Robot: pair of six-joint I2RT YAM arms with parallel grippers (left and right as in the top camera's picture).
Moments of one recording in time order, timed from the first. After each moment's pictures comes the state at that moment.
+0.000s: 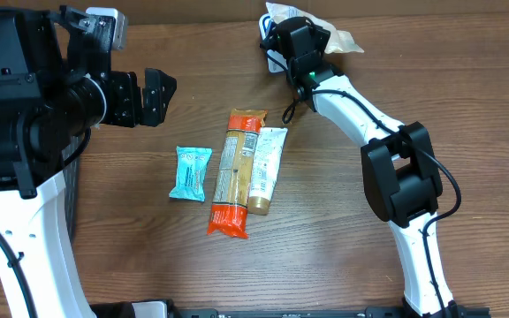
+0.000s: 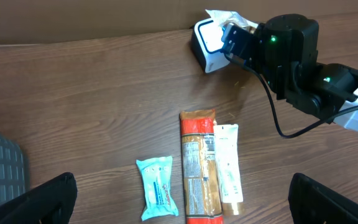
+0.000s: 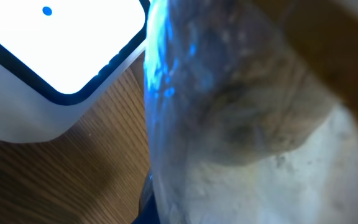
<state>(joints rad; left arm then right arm) 0.05 1.52 2.19 -1.47 0.28 0.08 0.45 2.38 1.94 -0.12 0.62 -1.02</state>
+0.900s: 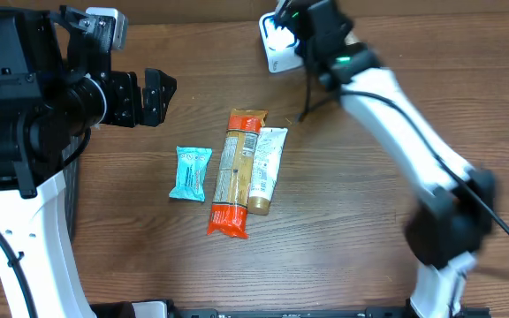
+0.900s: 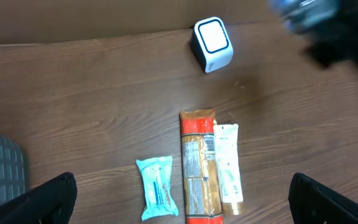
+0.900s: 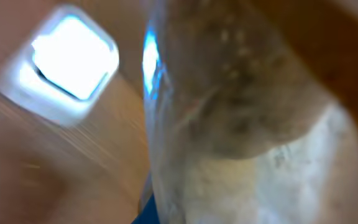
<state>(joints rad) 0.05 1.52 2.19 -1.47 0.28 0.08 0.45 1.99 1.92 -0.55 0.44 -0.65</state>
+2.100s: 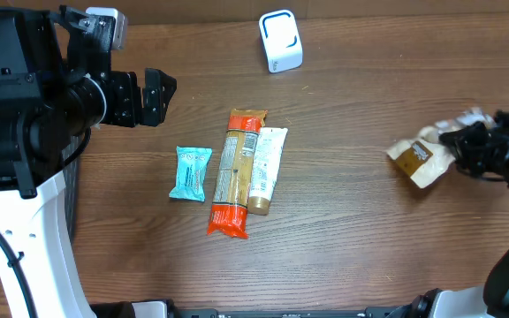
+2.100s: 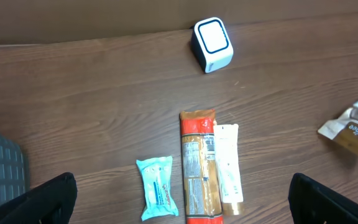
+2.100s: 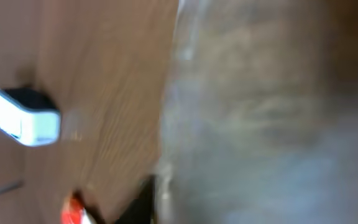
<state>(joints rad) 0.05 1.52 2.19 -1.47 0.28 0.08 -0.49 1.64 0.98 -0.44 -0.54 0.55</state>
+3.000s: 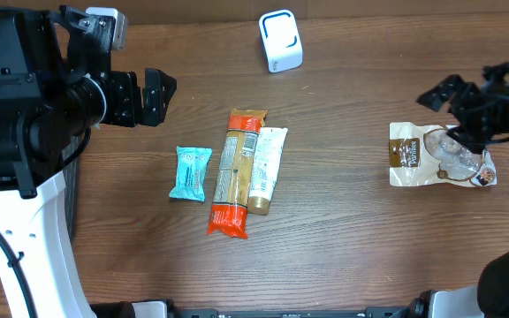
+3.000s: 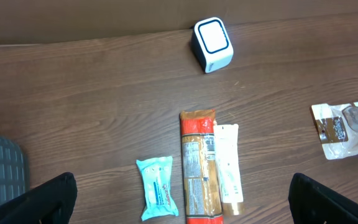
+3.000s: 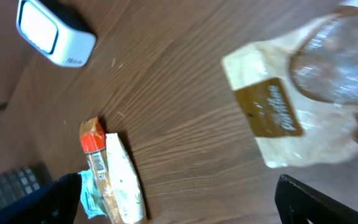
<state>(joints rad) 0.05 1.52 2.19 -1.47 0.28 0.08 -0.28 1.64 1.50 -1.09 -0.52 0.37</state>
